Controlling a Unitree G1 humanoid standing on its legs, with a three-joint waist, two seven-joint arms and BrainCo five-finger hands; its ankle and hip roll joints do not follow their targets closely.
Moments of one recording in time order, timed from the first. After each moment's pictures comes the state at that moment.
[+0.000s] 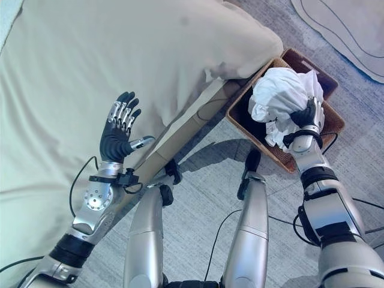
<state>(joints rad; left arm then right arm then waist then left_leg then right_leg) -0.26 0.46 -0.30 -0.03 -0.37 -0.46 0.24 -0.99 -0.65 0.37 1.26 0.01 -0.16 -0.44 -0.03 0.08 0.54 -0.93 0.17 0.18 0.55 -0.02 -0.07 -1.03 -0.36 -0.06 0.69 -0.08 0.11</state>
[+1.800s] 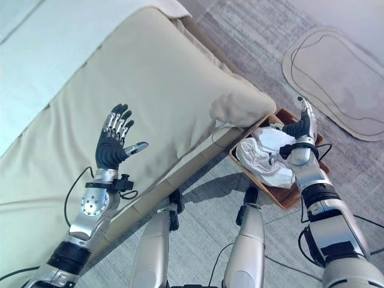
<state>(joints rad) -0.16 0.46 -0.24 0.04 -0.38 -0.45 0.23 -0.63 -0.63 0.25 0.78 0.06 -0.20 -0.43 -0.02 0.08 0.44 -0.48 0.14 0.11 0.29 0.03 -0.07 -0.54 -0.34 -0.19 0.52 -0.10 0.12</state>
